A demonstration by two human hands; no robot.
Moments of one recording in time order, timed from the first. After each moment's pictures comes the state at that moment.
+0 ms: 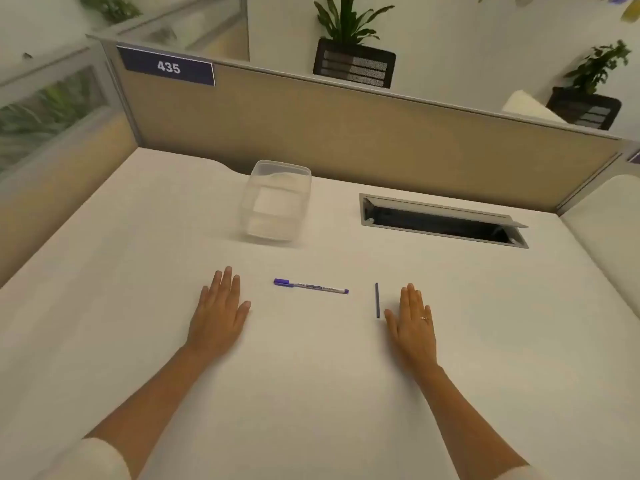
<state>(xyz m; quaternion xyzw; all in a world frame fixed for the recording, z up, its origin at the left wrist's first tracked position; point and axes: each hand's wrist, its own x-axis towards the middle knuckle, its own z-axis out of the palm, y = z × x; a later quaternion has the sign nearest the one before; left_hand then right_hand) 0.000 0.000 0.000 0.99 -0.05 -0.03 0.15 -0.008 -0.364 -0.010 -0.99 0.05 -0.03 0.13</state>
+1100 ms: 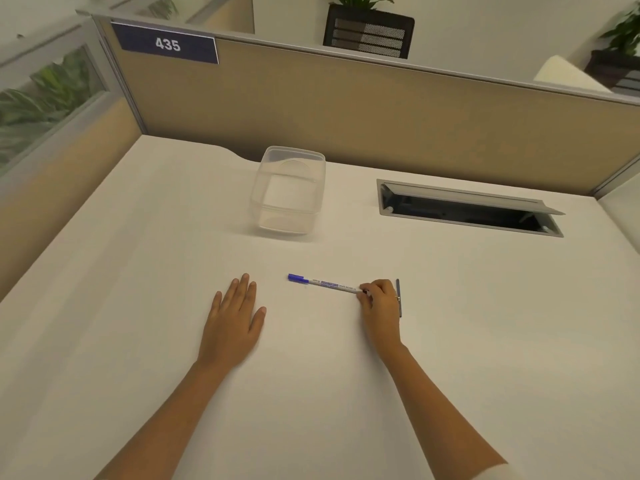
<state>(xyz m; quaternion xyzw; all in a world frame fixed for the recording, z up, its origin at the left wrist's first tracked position) 0.002 0.004 -0.024 0.99 -0.03 -0.01 0.14 0.037 -0.268 -0.018 -0.93 0.06 -0.09 0.36</state>
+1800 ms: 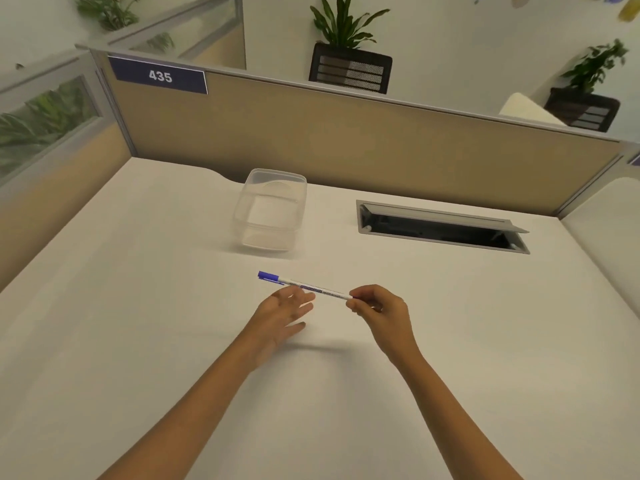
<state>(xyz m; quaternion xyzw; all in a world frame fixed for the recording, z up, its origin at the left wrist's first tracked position) 0.009 -0.087 0.059 0.57 0.10 -0.23 0.78 0.003 -0.295 0.077 -0.81 0.03 -0.03 0.58</state>
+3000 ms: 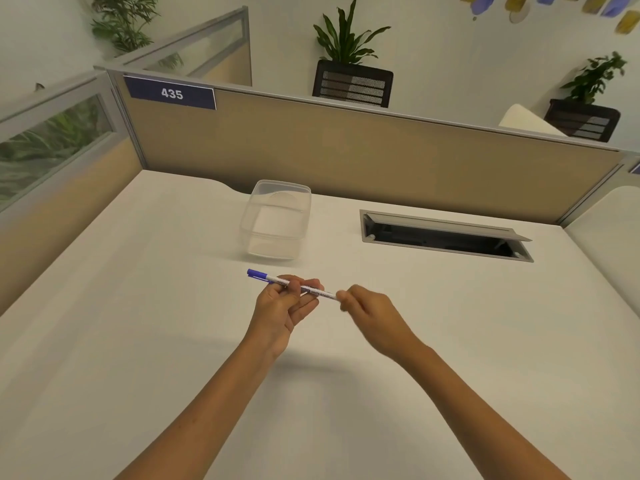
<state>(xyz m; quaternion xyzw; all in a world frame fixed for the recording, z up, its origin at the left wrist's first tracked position) 0.015 -0.100 0.094 0.43 0.09 -0.09 0.89 0.005 -0.277 0.118 -0.92 -0.08 0.07 0.38</state>
